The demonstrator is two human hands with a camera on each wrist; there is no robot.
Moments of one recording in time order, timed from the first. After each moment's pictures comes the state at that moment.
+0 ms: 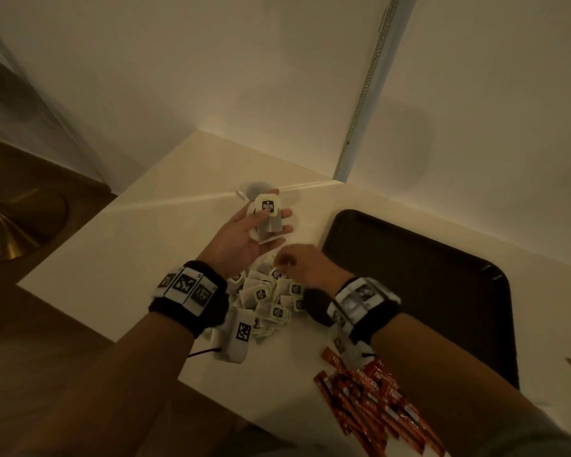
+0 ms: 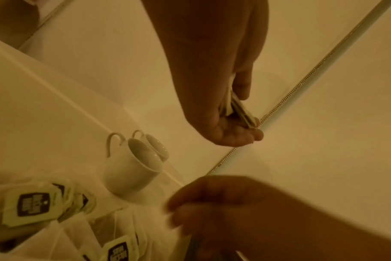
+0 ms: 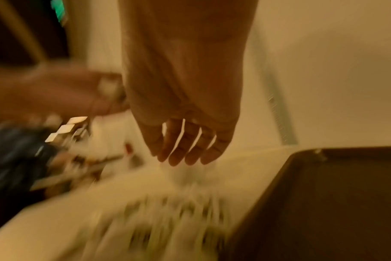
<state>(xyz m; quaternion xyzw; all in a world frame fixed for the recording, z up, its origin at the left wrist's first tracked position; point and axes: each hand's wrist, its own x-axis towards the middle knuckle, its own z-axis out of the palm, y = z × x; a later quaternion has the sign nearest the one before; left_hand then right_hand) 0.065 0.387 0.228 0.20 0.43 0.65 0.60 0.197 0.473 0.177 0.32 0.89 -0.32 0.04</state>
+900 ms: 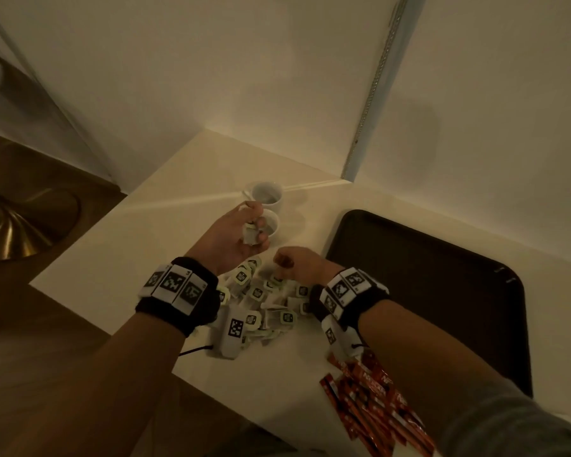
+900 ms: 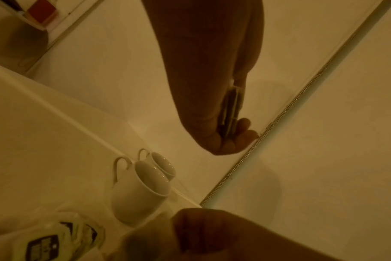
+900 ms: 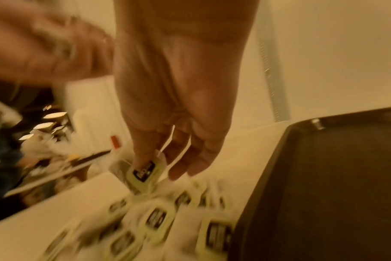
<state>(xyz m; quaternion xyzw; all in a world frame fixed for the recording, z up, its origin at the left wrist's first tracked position) 0.043 0.387 0.231 0.14 0.49 0.63 0.58 0.176 0.484 0.154 0.28 0.88 -0.36 0.10</state>
